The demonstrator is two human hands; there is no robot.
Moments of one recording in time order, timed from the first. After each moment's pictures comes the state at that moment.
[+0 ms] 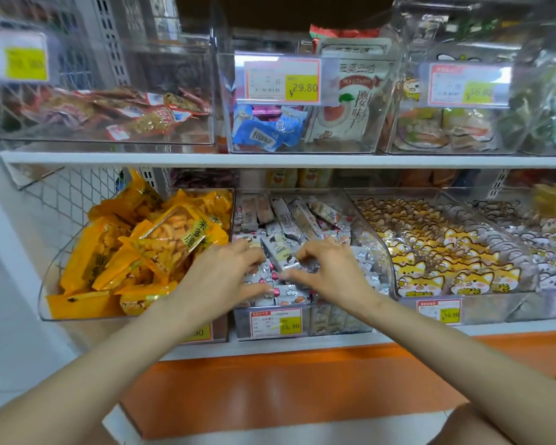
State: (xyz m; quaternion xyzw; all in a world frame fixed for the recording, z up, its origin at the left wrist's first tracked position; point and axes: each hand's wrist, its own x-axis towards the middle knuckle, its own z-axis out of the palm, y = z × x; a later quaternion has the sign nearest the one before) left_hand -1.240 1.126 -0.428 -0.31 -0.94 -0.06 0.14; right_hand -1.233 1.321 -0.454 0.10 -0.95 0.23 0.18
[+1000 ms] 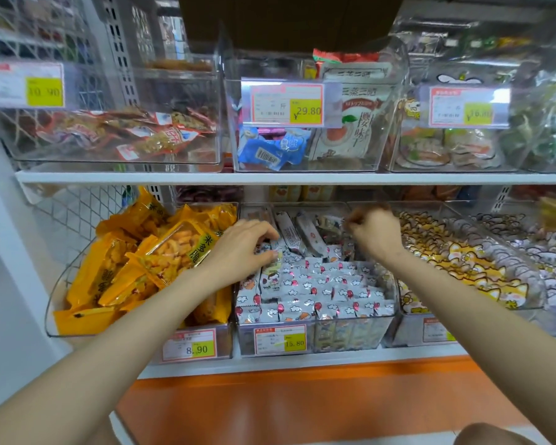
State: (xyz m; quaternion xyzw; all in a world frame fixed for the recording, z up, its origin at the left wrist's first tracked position) left_hand -1.300 1.142 -0.417 -0.31 -0.92 -0.20 0.12; right_hand -1.315 1.402 -0.427 -0.08 -0.95 0.16 0.24
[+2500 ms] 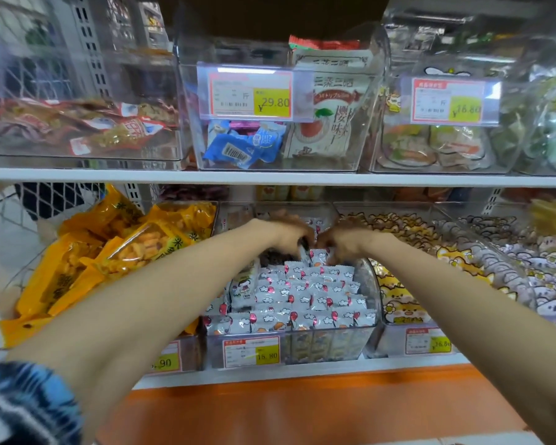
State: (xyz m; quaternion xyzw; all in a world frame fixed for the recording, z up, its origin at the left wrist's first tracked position) left_hand -1.380 1.259 -0.416 -0.41 -0.91 0.05 -0.08; right_hand -1.347 1.416 -0.428 0.07 -0.99 -0.03 -0.12
